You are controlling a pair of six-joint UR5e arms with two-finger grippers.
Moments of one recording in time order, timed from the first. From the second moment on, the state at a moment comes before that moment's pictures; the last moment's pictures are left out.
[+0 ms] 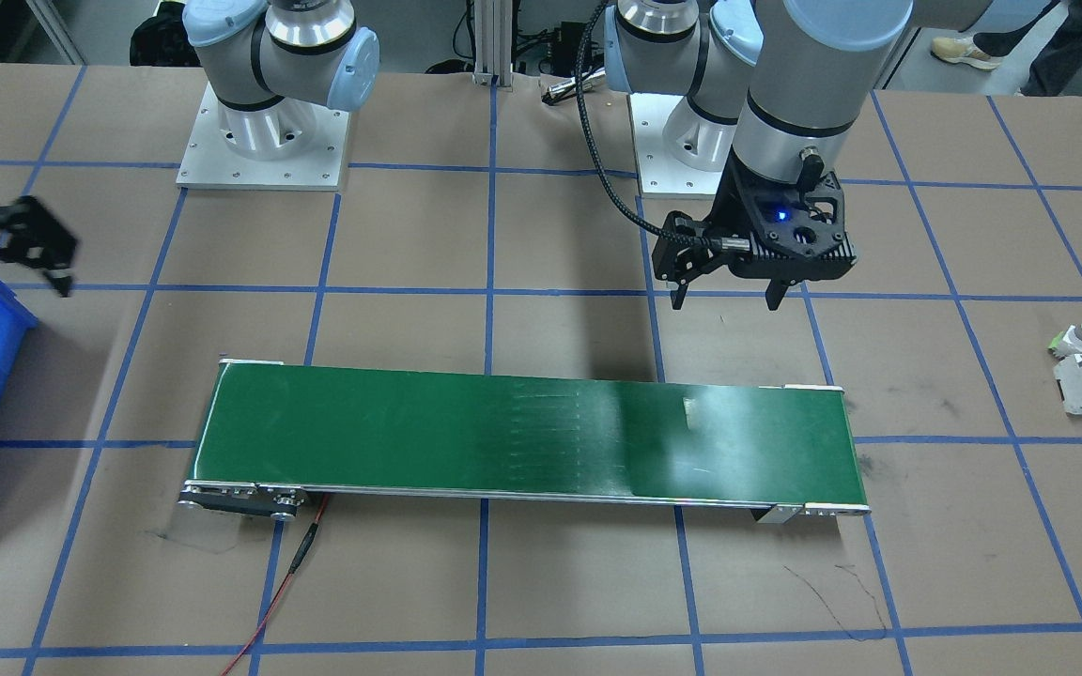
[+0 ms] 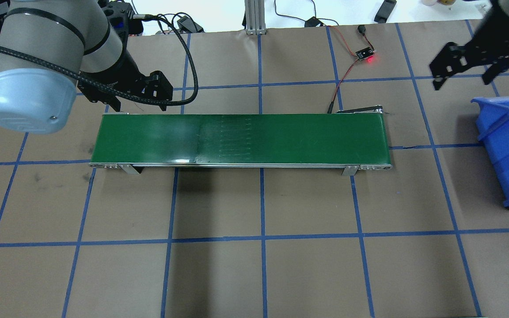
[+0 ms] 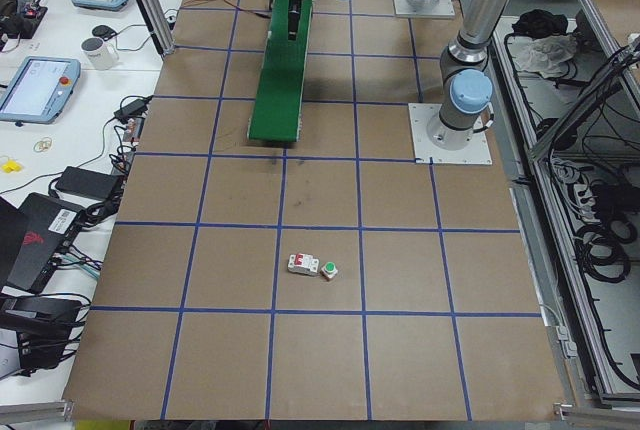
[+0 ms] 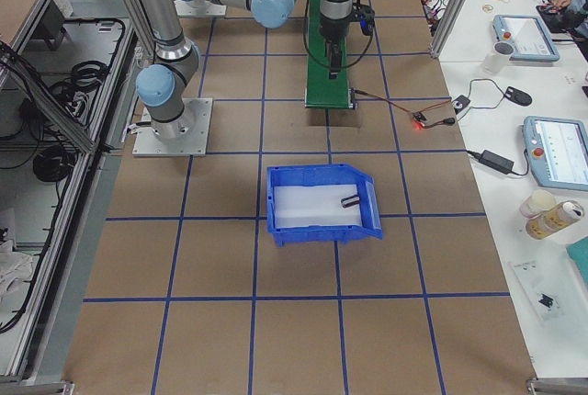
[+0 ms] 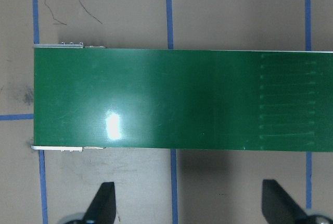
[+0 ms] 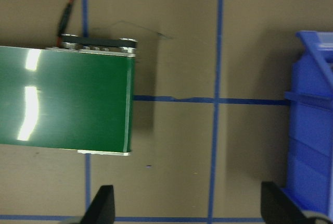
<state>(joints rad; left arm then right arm) -1.62 -1.59 -1.68 -1.32 1.61 -0.03 1.30 -1.54 1.58 -1.66 -1.60 -0.32</state>
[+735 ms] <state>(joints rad) -1.62 -1.57 -1.68 -1.36 1.61 -0.03 1.60 -1.56 1.60 -1.65 -1.60 -0.02</state>
